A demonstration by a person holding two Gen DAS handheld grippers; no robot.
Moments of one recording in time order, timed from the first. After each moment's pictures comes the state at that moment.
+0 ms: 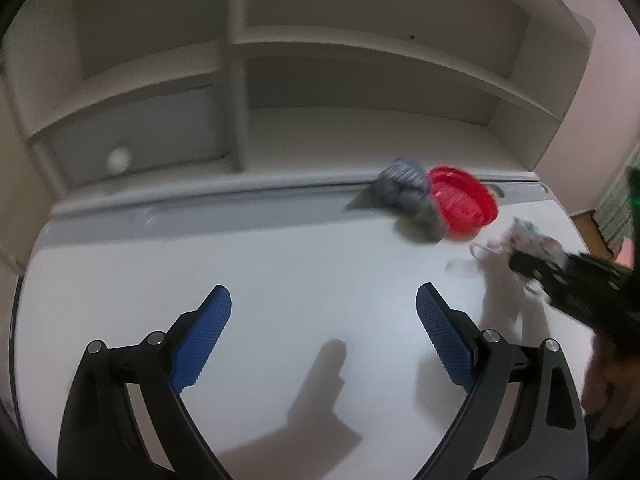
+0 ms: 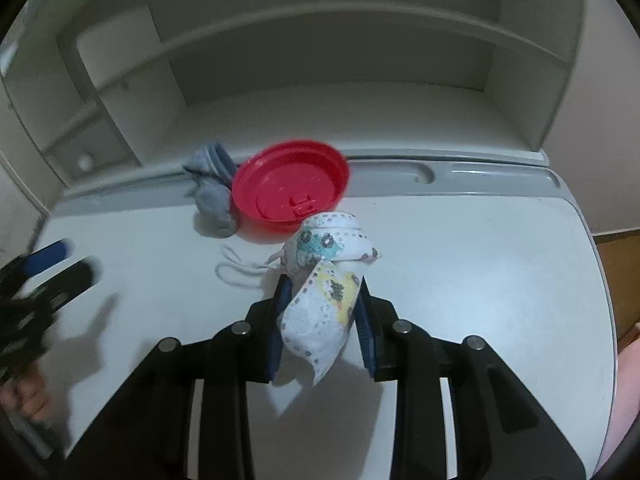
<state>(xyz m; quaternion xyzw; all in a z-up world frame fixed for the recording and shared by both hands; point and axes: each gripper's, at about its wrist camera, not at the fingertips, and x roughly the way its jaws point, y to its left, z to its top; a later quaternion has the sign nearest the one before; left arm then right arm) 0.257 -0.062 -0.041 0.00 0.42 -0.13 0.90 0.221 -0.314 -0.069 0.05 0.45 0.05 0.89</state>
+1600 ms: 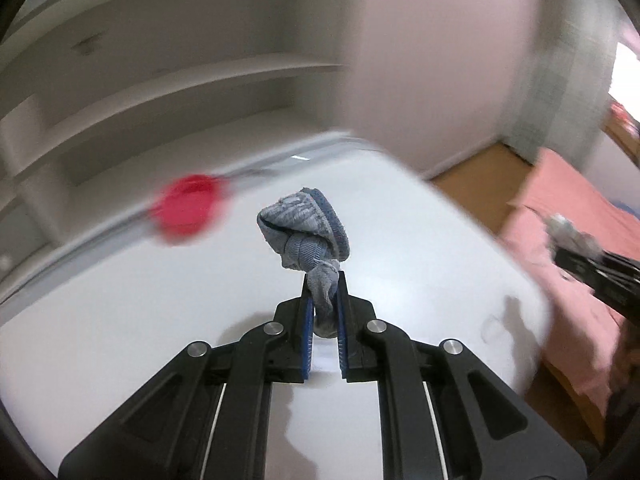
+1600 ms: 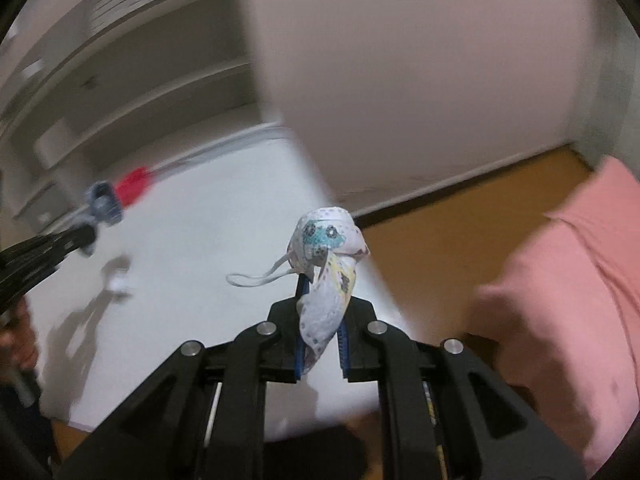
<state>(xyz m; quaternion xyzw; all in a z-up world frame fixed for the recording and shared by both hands) 0.125 -0.253 -0.005 0.10 0.38 -0.34 0.85 -0.034 -0.513 -0.029 0.12 0.39 -0.17 0.90</state>
